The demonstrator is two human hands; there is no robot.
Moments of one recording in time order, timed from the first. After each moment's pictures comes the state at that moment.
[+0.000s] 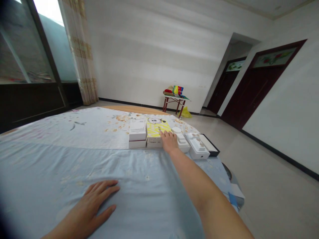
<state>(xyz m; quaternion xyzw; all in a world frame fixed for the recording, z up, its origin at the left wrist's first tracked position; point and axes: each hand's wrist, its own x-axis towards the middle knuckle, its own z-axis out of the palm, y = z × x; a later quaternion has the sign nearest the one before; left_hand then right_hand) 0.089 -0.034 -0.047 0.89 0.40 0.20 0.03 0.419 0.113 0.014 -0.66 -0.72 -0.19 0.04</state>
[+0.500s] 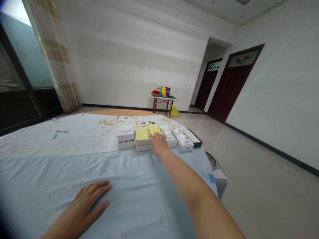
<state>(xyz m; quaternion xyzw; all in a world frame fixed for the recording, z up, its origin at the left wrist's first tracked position) 0.087 -0.029 -0.052 0.90 0.39 0.21 0.00 0.421 0.069 0.018 -0.64 -0.75 -0.16 0.09</state>
